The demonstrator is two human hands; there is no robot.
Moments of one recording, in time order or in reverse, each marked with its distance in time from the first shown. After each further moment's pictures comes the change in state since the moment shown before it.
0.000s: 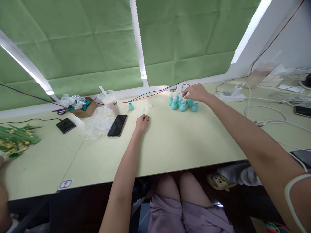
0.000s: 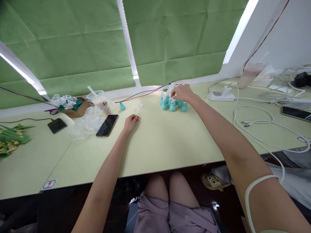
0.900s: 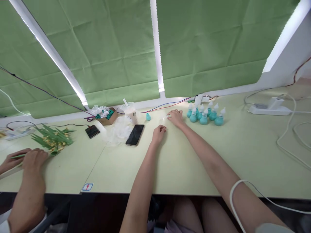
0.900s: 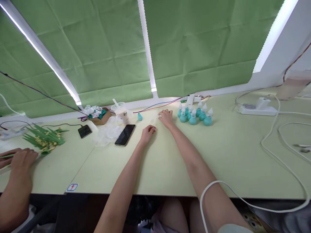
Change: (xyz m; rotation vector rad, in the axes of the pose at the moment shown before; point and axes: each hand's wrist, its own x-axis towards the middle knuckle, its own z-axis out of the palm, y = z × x) left_hand 0.002 -0.012 0.003 -0.019 0.029 0.021; right_hand 0.068 -0.166 0.119 0.341 0.214 0.025
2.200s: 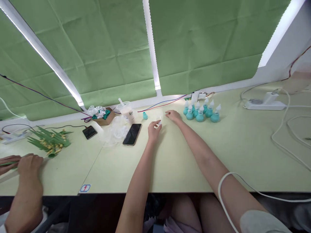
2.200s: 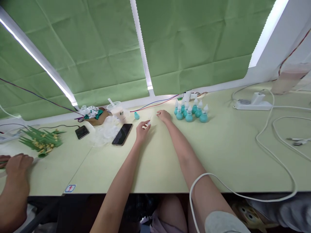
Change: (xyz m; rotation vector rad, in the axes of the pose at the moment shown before) left_hand -0.006 0.023 -0.008 0.067 0.238 0.148; right_hand 0.013 0.018 0.012 0.383 -0.138 0.343
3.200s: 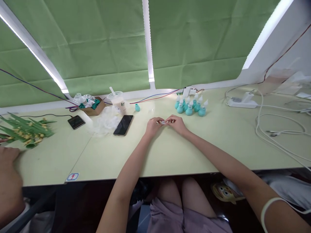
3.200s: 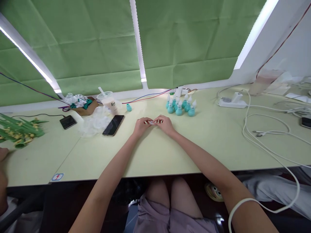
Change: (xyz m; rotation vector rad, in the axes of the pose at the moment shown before) left_hand -0.022 0.025 0.020 0.123 -0.301 0.215; right_hand -0.144 0.014 -0.056 0.397 0.029 -0.355
